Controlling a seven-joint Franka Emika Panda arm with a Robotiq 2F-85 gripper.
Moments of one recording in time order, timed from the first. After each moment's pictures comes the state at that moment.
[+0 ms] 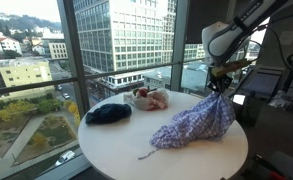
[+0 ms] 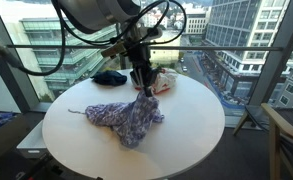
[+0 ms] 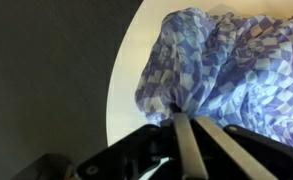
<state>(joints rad) -0.04 -0.01 -0.10 -2.33 -0.42 2.18 0.54</state>
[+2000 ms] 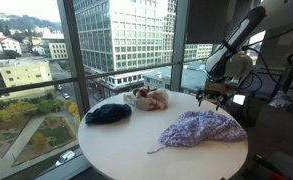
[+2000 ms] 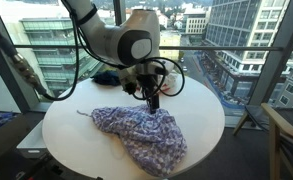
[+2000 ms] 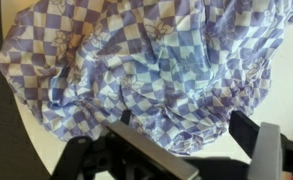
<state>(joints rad) -0.10 0.18 -0.13 -2.42 0.07 2.70 0.52</state>
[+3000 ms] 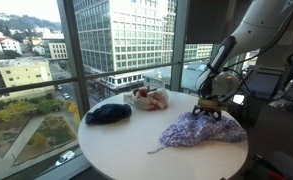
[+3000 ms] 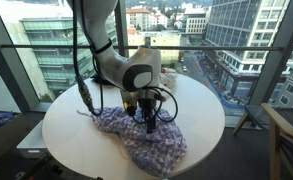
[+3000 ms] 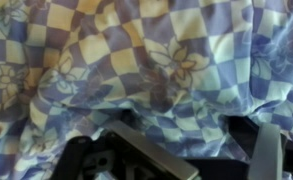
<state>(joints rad) -0.07 0.46 -0.12 -2.31 0.19 2.76 0.50</state>
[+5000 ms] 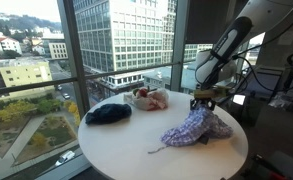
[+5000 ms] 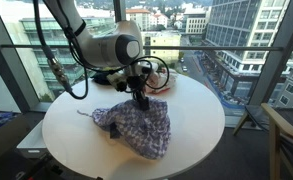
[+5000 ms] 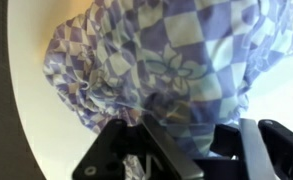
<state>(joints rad) 0.18 0.27 -0.29 -2.35 -0.16 2.62 0.71</state>
